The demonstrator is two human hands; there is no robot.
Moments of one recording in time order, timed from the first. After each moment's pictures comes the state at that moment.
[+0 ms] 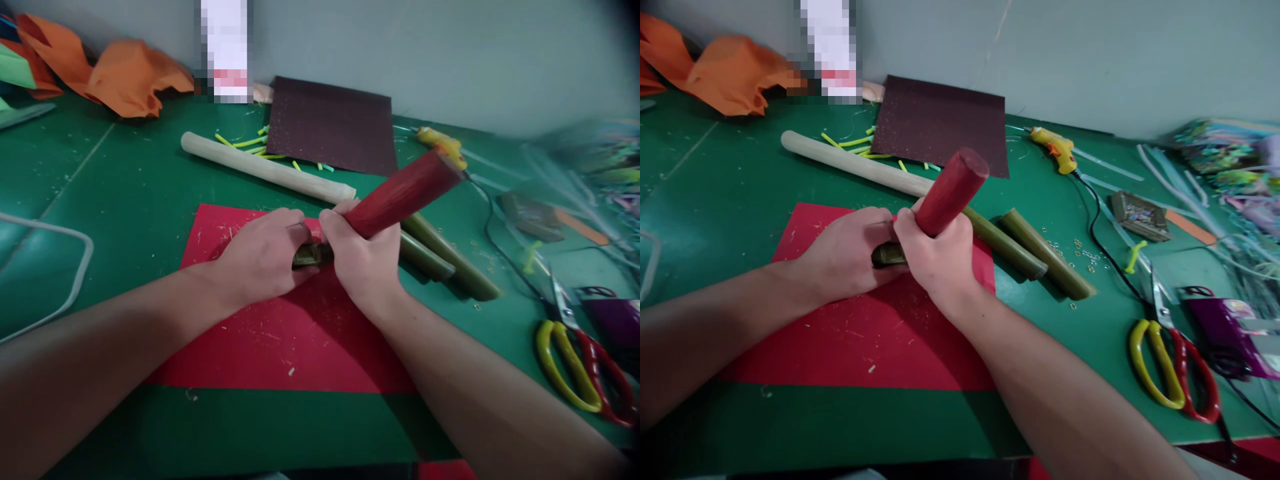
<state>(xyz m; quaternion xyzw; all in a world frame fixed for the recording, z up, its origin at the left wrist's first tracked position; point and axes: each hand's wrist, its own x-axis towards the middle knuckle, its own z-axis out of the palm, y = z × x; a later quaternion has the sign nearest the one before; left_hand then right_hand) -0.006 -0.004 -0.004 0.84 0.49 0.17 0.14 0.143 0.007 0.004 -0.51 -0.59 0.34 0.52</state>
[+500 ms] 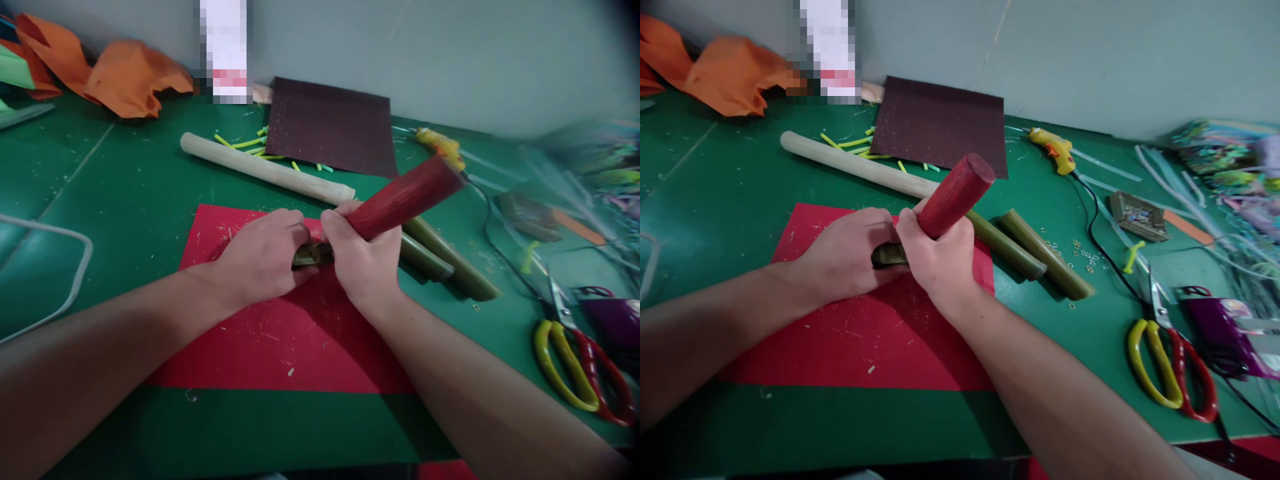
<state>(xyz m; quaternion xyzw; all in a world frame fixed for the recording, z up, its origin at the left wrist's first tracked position) -0.005 -0.005 -0.005 0.85 0.49 0.17 0.13 0.144 0.007 0.001 -0.51 -0.59 0.33 0.53</state>
